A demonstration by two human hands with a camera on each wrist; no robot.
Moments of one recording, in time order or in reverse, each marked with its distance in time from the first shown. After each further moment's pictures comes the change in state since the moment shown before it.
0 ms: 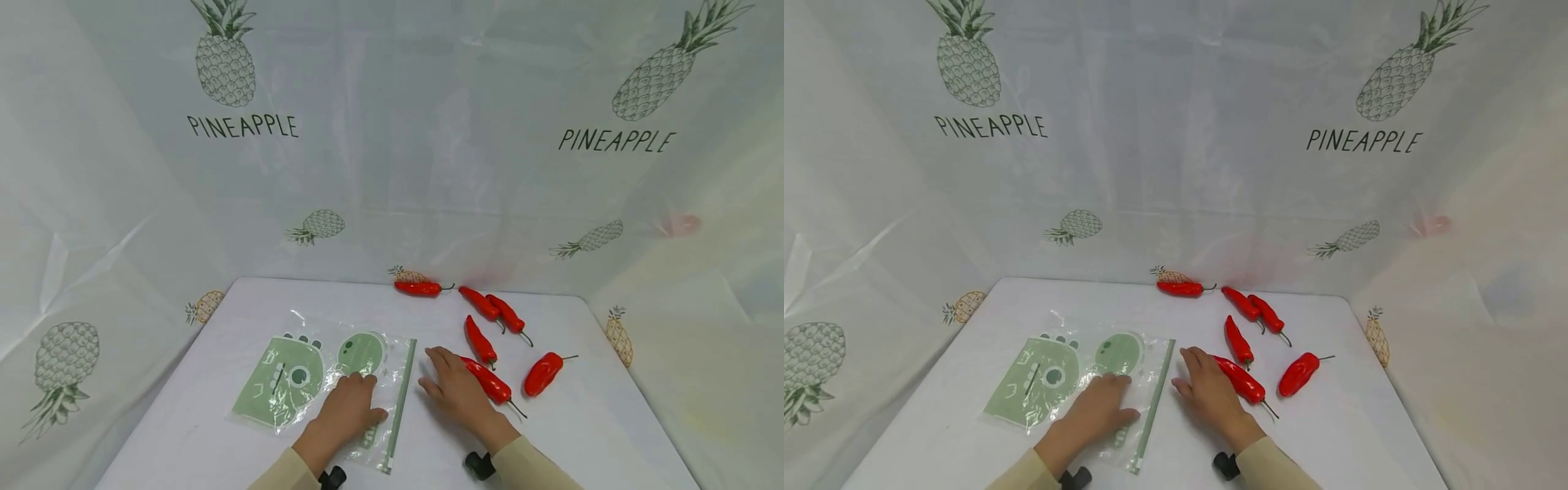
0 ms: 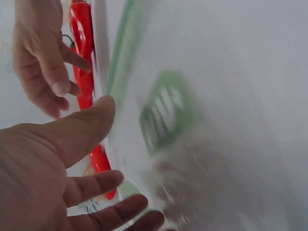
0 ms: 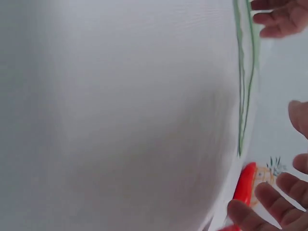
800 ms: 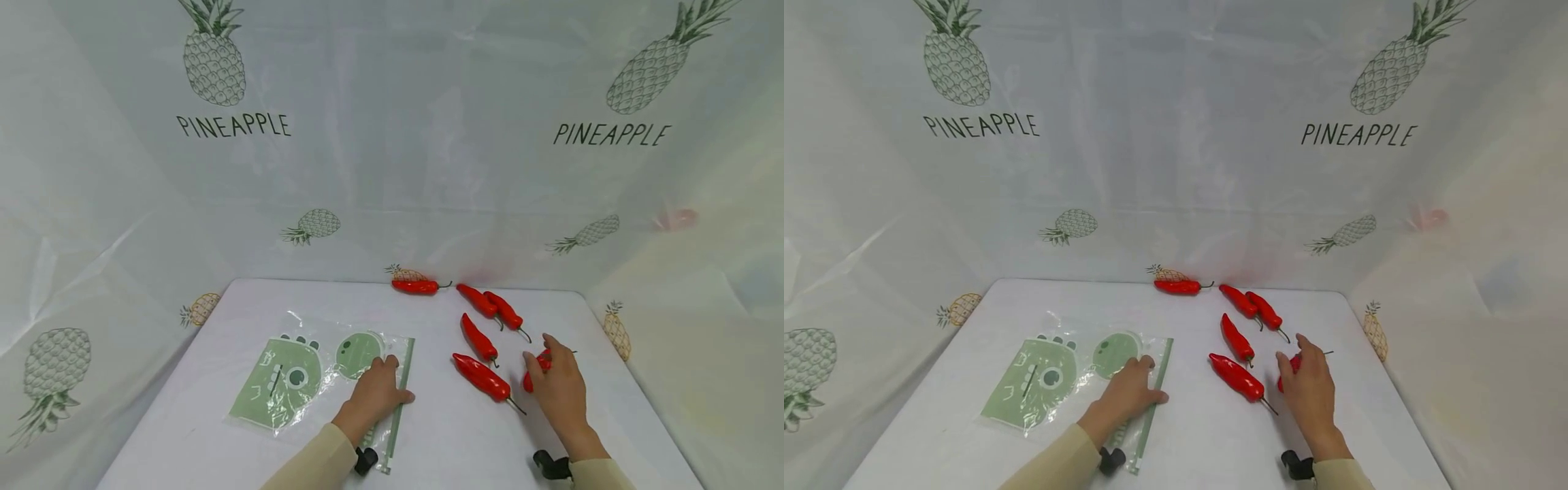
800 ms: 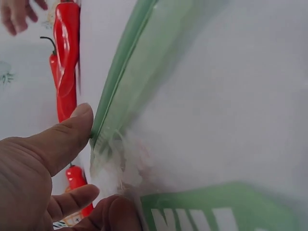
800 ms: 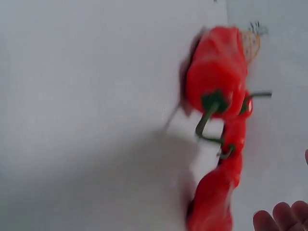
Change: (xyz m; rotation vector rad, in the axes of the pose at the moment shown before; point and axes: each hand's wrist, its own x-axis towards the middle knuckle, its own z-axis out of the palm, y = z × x) left_hand 0.050 0.038 0.020 -0.319 -0.073 -0.171; right_hand -0.049 0.110 -0.067 0.072 0.489 0.396
